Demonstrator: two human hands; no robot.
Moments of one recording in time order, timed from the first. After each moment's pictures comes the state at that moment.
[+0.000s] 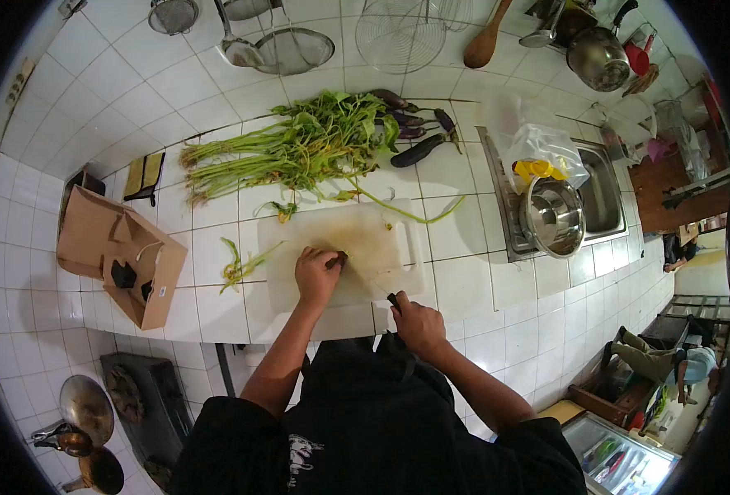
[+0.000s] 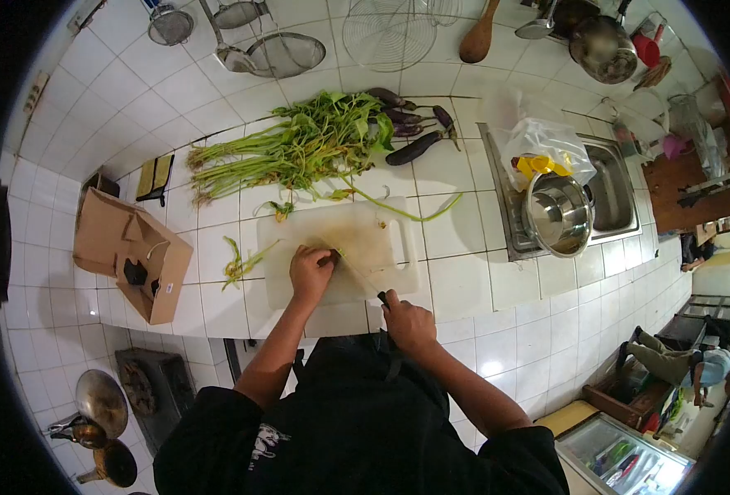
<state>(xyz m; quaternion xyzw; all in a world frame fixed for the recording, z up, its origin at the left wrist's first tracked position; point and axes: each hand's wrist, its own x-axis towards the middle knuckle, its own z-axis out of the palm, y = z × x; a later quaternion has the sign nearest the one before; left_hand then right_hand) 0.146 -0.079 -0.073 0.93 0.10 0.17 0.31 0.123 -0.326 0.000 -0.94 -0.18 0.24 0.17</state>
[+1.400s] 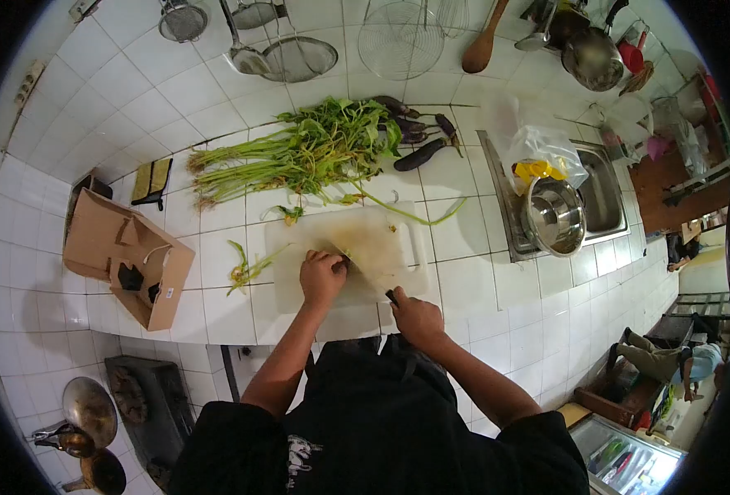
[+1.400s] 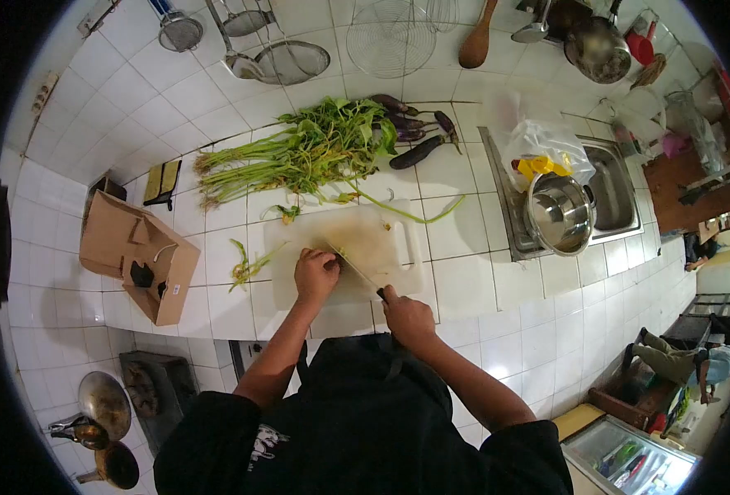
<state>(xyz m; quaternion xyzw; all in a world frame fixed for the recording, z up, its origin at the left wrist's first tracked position) 0.140 -0.078 -0.069 0.94 0.10 0.15 0.27 0.130 -0.314 -0.010 -0.94 -0.20 0.22 0.18</state>
